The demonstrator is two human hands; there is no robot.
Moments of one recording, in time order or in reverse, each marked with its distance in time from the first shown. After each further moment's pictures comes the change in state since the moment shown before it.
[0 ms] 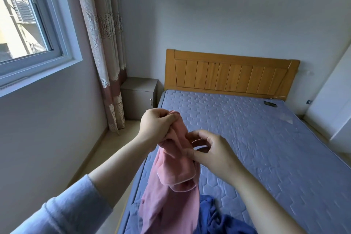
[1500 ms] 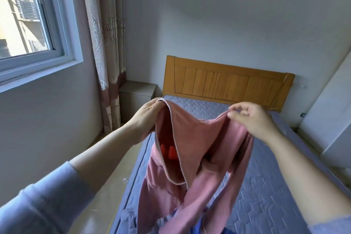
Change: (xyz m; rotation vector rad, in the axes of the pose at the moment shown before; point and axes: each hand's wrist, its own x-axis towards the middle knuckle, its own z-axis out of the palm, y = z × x) left_hand 0.002 0.034 -0.038 -0.365 -0.330 -0.060; right_hand 0.056 -0.009 -0.121 -0.314 0.270 0.054
